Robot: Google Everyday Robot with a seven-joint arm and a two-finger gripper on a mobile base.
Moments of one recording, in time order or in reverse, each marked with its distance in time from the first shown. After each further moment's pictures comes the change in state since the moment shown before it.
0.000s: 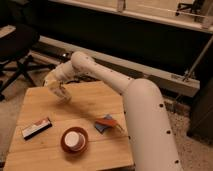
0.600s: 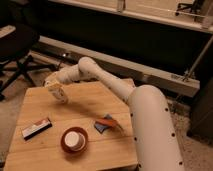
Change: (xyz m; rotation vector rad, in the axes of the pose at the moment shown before) arm 0.006 0.002 -0.003 0.020 -0.178 0.032
